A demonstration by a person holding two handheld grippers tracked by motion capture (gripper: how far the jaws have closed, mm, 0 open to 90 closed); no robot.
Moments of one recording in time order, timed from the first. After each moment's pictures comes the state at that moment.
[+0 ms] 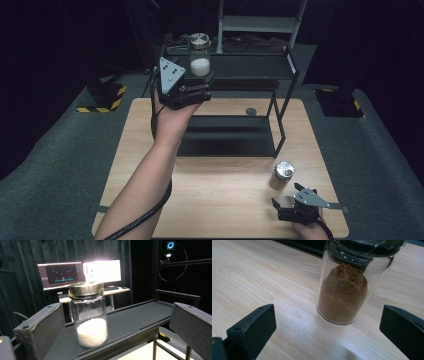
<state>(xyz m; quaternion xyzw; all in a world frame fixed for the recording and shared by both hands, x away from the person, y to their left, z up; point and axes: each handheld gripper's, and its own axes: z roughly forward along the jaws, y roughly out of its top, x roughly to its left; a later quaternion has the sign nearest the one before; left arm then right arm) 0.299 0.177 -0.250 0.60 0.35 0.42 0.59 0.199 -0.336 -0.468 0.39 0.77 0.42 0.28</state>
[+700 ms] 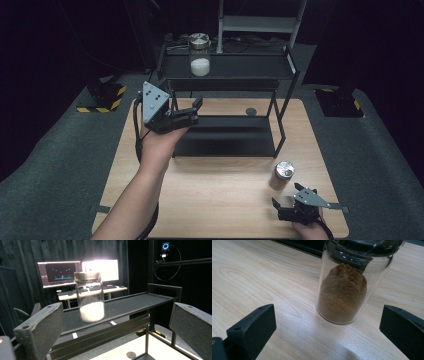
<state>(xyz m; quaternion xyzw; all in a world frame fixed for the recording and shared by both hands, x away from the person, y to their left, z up) 0.249 0.203 -0.271 0.60 0.35 0.41 0.59 0.199 -0.337 -0.468 0.39 0.77 0.42 0.28</state>
